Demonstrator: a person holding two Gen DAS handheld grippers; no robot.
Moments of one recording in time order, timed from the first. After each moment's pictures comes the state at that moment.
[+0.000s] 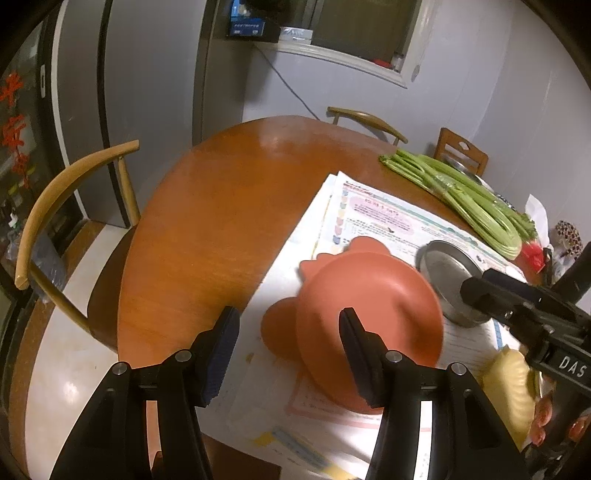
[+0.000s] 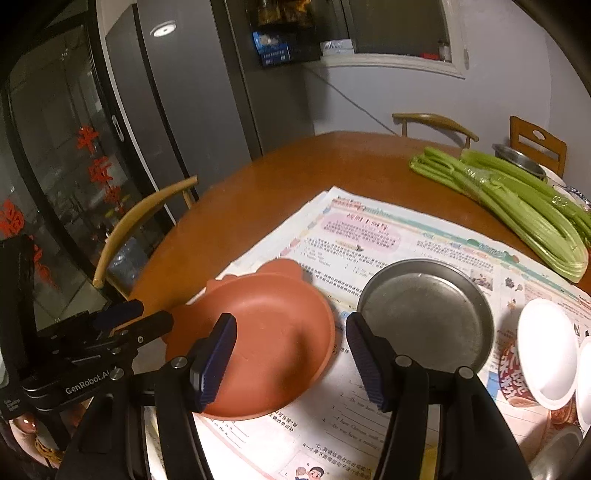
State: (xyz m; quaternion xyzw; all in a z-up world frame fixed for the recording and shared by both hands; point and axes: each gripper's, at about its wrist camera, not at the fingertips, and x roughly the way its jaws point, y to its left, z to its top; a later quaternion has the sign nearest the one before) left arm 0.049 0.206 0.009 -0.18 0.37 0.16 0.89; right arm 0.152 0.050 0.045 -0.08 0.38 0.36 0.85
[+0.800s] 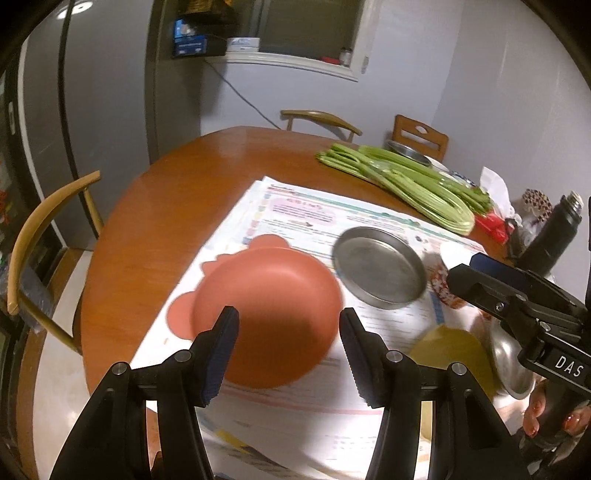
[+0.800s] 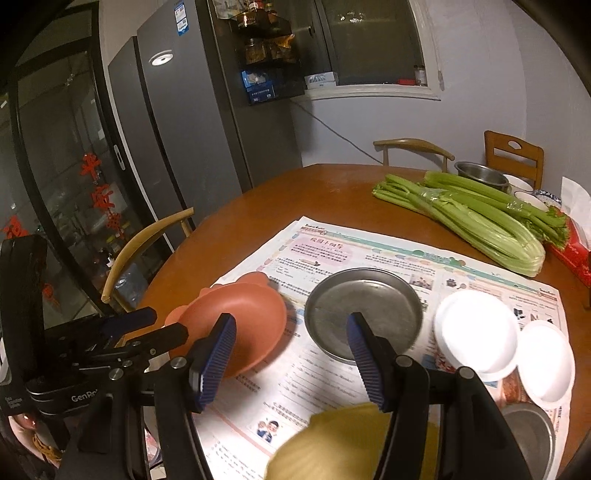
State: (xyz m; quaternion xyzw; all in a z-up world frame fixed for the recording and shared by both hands) left arm 0.053 0.122 0.047 -0.14 0.37 0.11 0.91; right arm 0.129 -0.031 0.080 -0.05 0.34 0.36 0.87
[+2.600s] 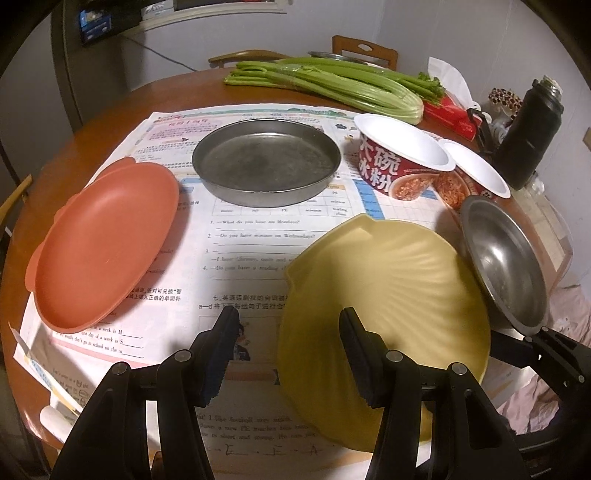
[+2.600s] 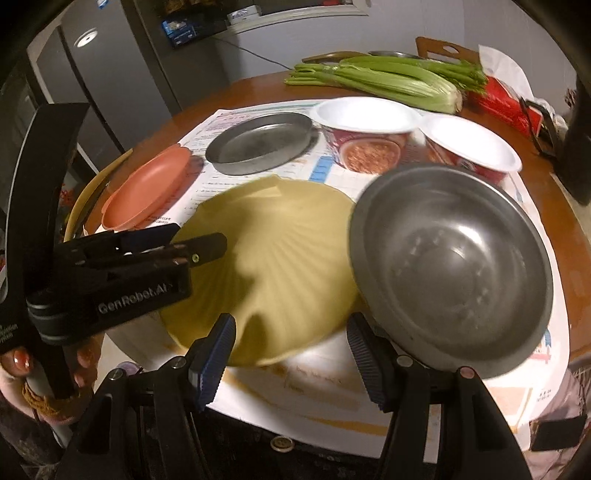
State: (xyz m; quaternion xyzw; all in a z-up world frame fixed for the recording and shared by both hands) left arm 0.094 0.003 -0.028 -0.07 0.48 0.02 0.88; right arm 0.067 -0.141 -0.014 -0.04 0.48 0.25 0.84
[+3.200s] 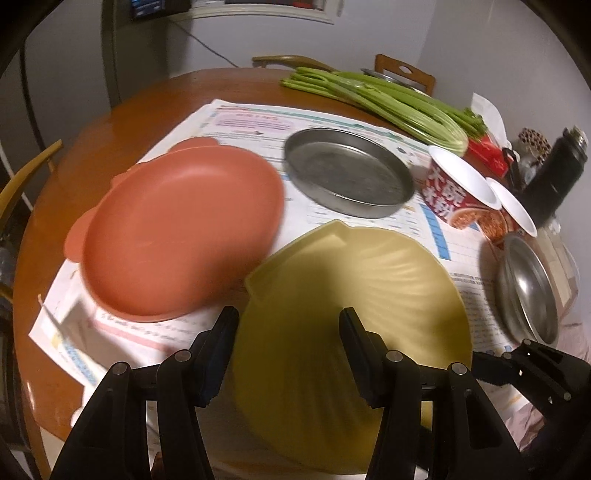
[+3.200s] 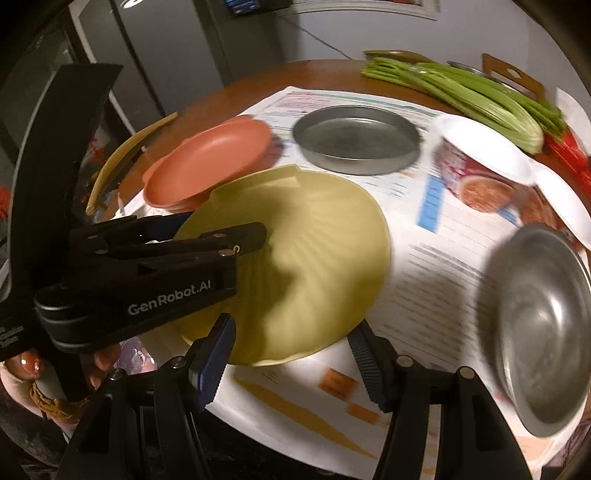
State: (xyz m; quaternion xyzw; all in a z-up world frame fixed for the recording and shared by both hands) left arm 0.076 0.069 -0.031 -0.12 0.46 0.07 0.88; right arm 0.073 -0.059 -0.019 -0.10 0.49 0.33 0.80
